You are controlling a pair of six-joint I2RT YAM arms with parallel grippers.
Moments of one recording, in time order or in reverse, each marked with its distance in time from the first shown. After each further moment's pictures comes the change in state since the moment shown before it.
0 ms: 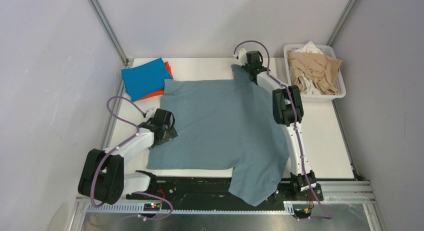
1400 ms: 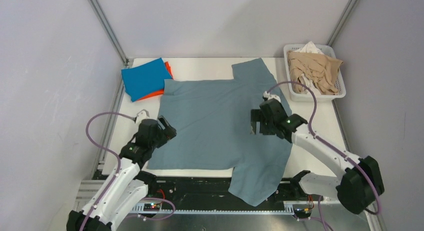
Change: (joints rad) left arm -0.014 -0.528 -0.079 -0.011 0.164 -0.036; right arm 0.254 -1.325 -1.193 -0.455 -0.053 1.102
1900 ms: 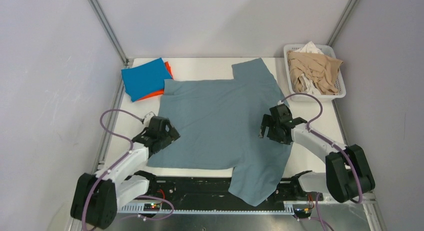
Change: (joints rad) left arm -0.004 0.261 -0.084 0.086 -0.013 -0.068; right arm -0.168 0.051 -0.221 0.080 -0.103 0.133
